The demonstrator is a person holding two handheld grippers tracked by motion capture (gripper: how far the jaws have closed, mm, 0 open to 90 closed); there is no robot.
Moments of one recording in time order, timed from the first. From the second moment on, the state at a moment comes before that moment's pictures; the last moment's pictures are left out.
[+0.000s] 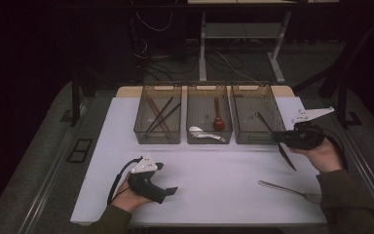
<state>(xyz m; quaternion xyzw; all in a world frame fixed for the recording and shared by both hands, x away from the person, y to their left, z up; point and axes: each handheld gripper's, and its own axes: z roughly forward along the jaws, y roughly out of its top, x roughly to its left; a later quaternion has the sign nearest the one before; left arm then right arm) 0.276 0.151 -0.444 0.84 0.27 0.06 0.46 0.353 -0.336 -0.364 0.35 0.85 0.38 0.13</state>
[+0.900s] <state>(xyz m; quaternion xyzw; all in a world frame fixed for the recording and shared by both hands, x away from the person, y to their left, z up) 0.276 0.152 -0.444 0.84 0.27 0.07 0.46 0.379 -0.332 -0.323 0.38 0.79 0.45 0.16</state>
